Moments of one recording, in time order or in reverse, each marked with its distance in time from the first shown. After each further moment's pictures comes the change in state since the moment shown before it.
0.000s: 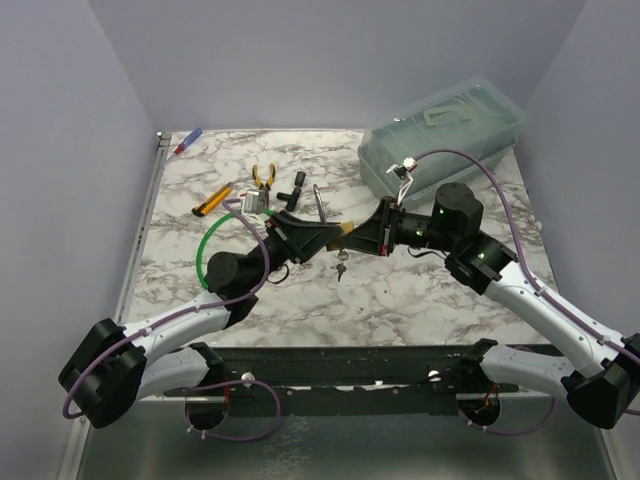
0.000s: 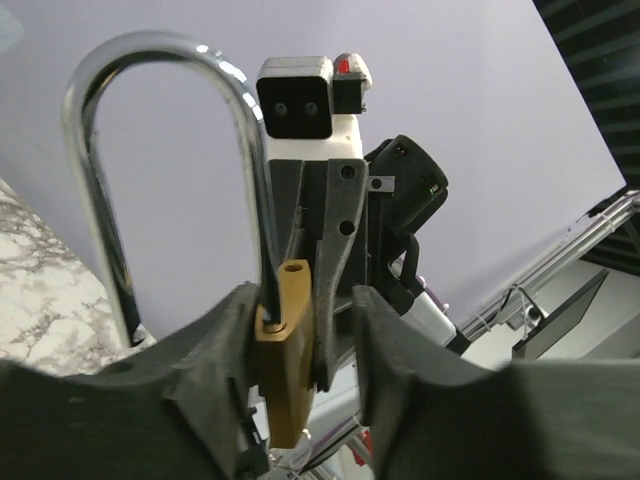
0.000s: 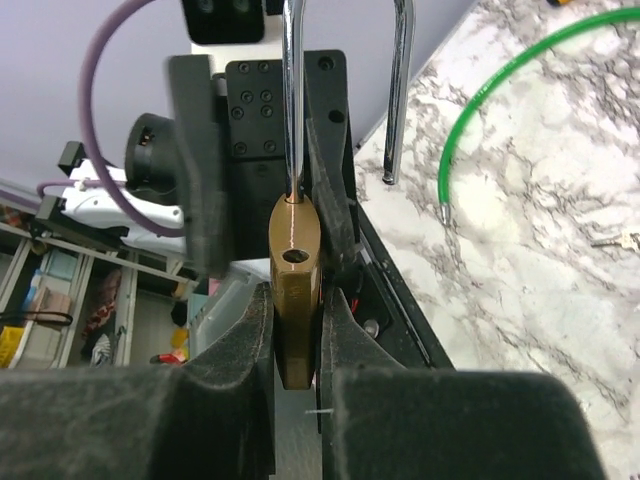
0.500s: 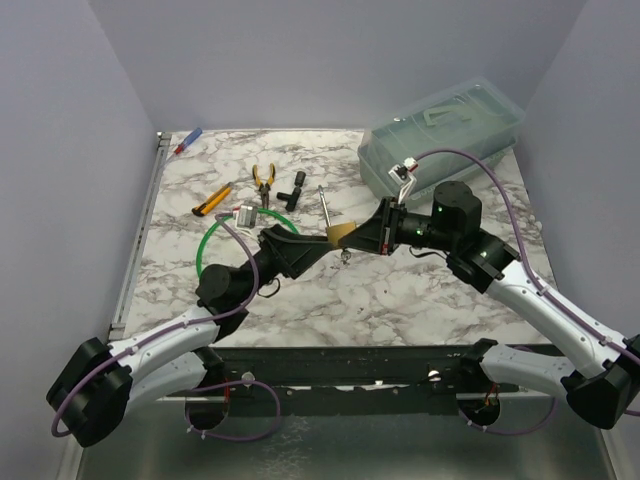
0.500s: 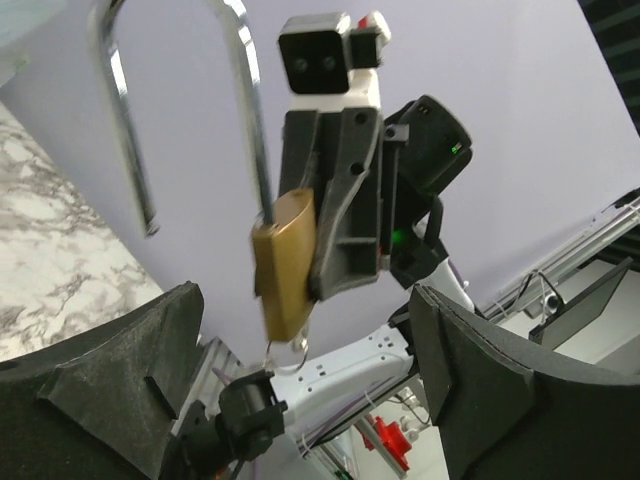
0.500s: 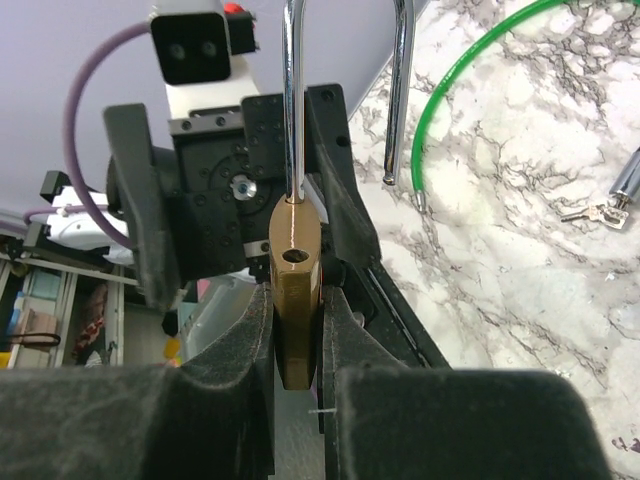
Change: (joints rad) left arm 0.000 -0.118 -0.102 -0.069 -0.005 0.027; right arm 0.000 0.000 0.016 -0.106 0.052 -0.014
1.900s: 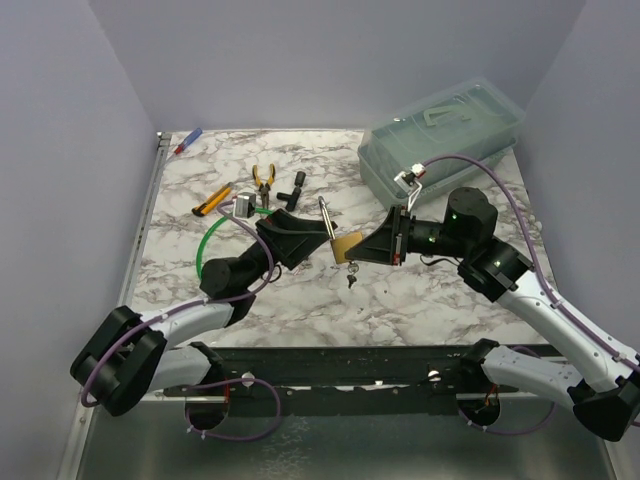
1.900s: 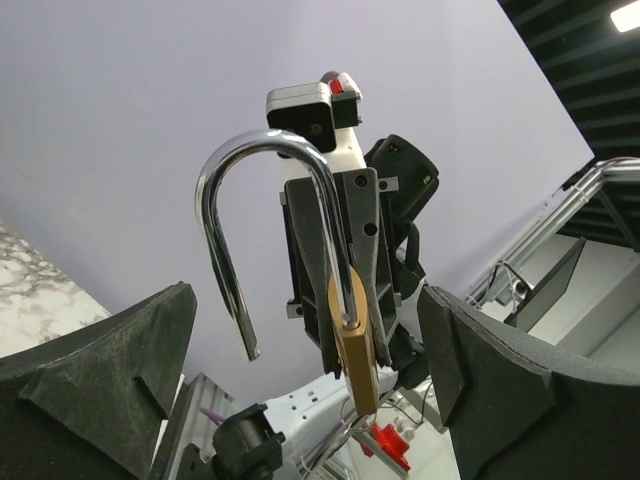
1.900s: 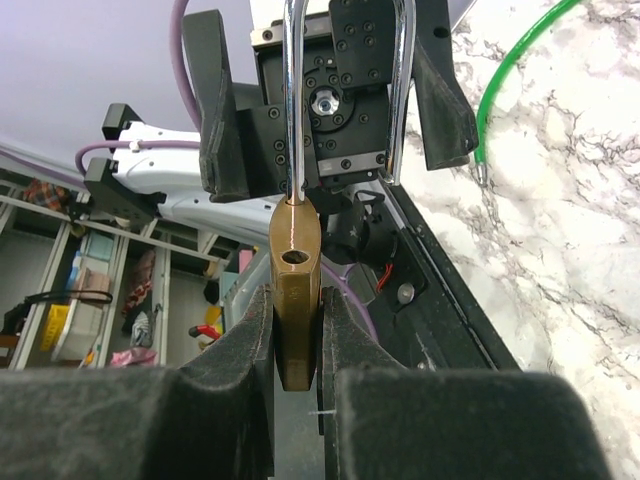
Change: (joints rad) left arm 0.090 0.201 0.018 0.349 0.097 -0.058; right arm 0.000 -0.081 -0.006 -0.024 -0.109 0.072
